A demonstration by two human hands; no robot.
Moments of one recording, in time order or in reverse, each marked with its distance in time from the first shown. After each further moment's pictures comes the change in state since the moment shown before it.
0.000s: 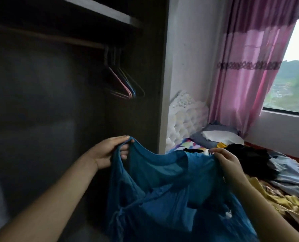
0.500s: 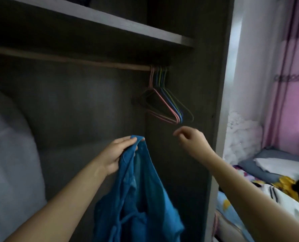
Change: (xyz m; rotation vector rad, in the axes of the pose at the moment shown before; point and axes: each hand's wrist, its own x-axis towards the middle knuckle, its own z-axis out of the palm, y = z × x) left_hand -0.011 0.087 -0.100 0.117 0.363 0.321; right_hand 0.084 -0.113 0.268 -0.322 -0.463 -0.524
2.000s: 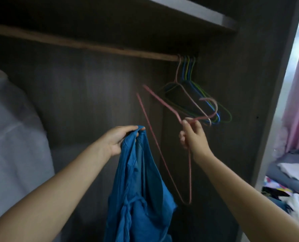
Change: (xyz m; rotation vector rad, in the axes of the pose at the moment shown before) left_hand 0.067 0.037 -0.090 -0.061 0.163 -0.186; right_hand 0.067 -0.010 0.111 0.698 0.143 0.201
